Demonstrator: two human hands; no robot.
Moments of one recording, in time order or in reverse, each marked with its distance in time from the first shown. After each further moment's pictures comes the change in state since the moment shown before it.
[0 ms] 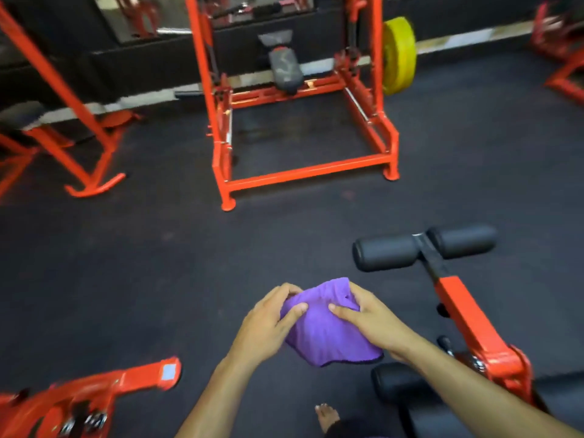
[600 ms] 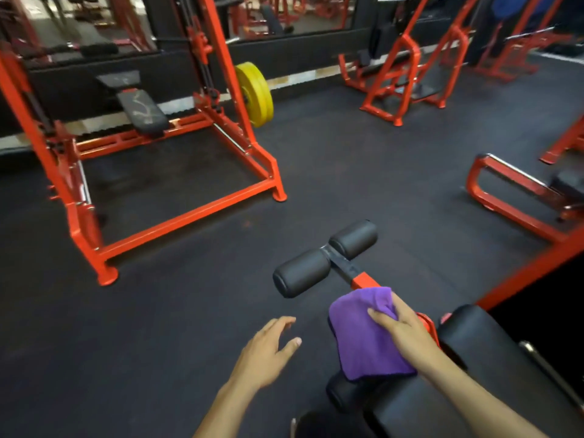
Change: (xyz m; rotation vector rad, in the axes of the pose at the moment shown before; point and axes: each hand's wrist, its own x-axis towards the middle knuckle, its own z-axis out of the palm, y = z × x) left_hand 0.109 0.006 0.058 0.092 -0.422 0.274; right_hand -0.067 0.019 -0.067 0.035 0.813 0.096
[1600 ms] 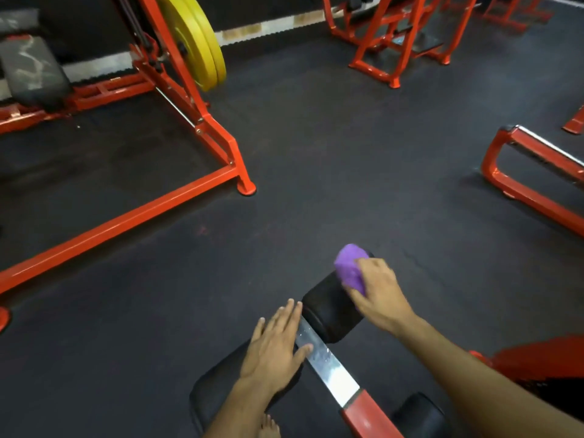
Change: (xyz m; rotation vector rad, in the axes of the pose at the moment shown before) left_hand 0.467 -0.023 0.117 0.396 -0.096 0.071; right_hand 0.503 0.143 -0.062 -0.825 0.026 -0.318
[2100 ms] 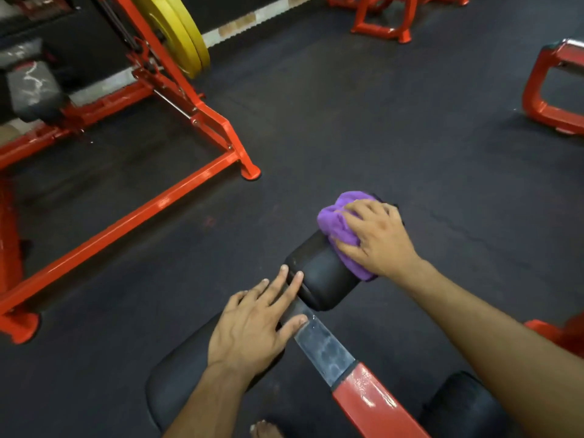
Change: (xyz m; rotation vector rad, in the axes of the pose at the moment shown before) left_hand 0.024 -0.014 0.076 0.353 0.293 0.155; right_hand 0.032 0.102 0.089 -0.249 0.333 -0.305
